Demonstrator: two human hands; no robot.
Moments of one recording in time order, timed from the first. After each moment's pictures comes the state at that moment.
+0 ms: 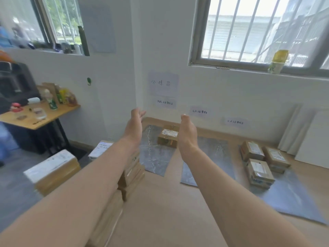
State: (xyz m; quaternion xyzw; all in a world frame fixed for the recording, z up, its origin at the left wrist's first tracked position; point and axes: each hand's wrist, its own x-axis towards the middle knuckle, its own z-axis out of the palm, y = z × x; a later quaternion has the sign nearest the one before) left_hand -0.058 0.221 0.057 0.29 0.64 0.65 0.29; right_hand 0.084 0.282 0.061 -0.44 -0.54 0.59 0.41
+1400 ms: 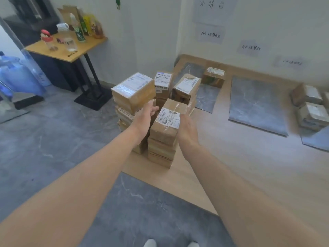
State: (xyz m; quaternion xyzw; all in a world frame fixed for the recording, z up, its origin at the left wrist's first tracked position) left_hand -0.182 -0.041 -0.104 0.23 0.72 0.53 0.39; right_hand -0.058 0.019 -0.113 -0.51 -0.55 0.61 0.27
